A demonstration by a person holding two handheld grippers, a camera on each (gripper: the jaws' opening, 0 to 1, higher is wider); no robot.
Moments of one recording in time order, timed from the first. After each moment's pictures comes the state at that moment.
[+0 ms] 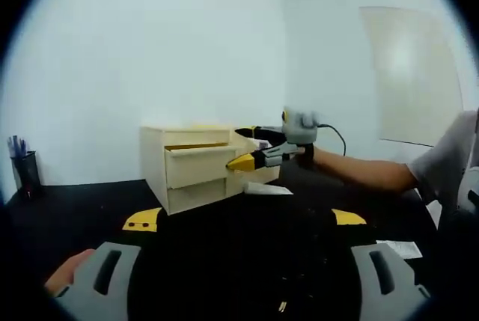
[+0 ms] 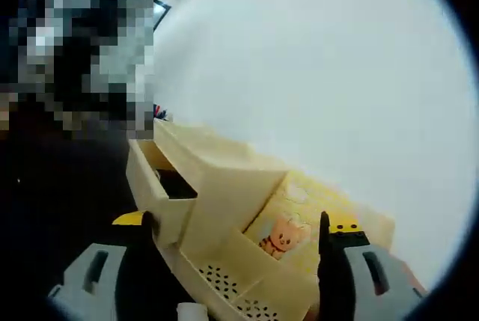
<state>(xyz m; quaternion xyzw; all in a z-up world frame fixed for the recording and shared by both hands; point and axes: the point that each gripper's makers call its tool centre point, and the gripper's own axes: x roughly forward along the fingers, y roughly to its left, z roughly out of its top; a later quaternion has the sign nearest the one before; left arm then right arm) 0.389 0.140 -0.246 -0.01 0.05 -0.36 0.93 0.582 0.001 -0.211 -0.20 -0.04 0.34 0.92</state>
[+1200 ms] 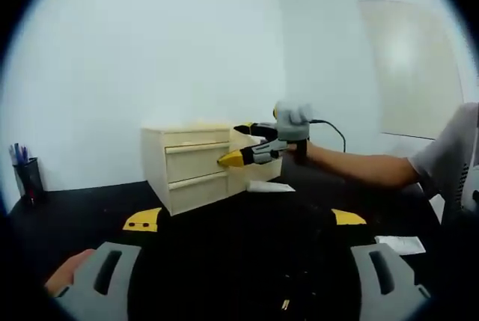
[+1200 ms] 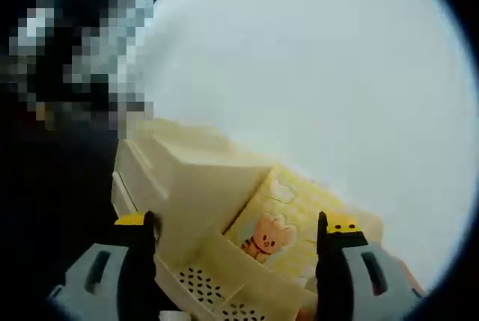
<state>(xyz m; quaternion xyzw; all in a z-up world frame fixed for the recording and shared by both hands) 0.386 0.143 -0.244 0.00 0.05 -0.35 0.93 0.601 -0.007 -0.202 -0.22 -0.04 0.28 0.93</state>
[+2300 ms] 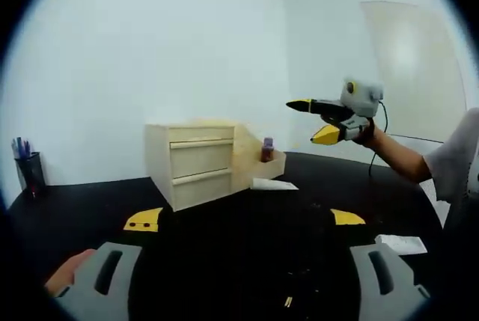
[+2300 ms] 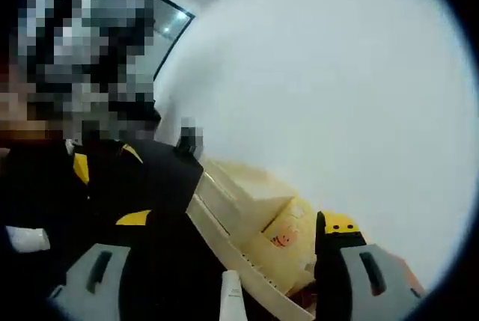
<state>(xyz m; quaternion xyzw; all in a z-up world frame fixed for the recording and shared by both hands) 0.389 0.146 -0.250 0.00 0.06 -0.35 0.94 0.428 -0.039 -0.164 -0.23 -0.06 0.39 0.89</state>
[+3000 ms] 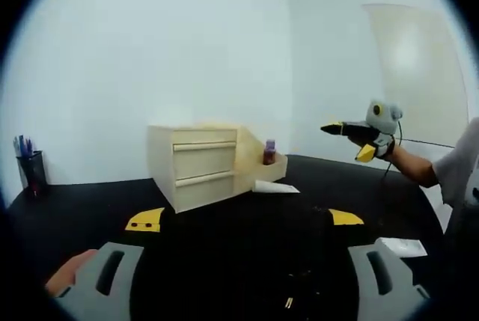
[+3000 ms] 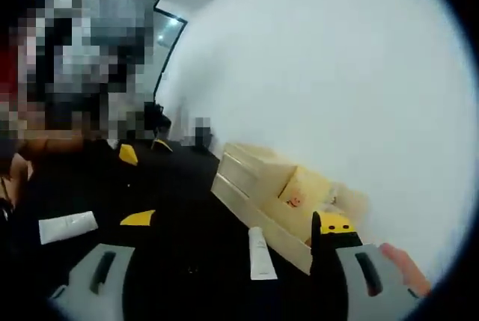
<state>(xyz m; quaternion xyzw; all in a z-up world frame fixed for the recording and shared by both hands) 0.385 0.146 -0.246 -0.01 0.05 -0.34 0.94 0.376 -0.085 -0.197 -0.17 -0.02 0.41 0.90</state>
